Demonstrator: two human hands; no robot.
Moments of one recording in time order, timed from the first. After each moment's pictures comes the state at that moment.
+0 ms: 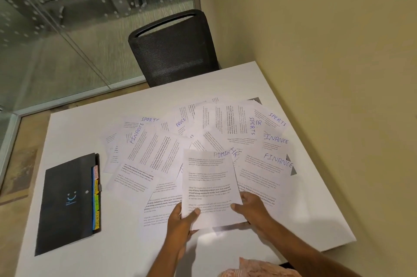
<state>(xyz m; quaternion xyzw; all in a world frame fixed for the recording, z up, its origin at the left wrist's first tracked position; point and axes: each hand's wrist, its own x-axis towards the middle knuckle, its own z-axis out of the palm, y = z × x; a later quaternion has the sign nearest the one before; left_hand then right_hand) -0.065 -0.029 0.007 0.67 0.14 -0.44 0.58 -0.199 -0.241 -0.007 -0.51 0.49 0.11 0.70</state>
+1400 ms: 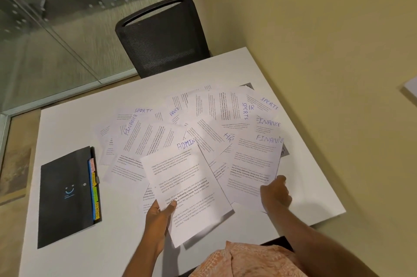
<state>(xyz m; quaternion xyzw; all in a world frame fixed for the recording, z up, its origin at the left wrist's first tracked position) -0.045 0.045 0.023 0.69 0.17 -0.39 0.59 -0.236 -0.263 -0.064 -0.63 0.70 0.06 0.32</state>
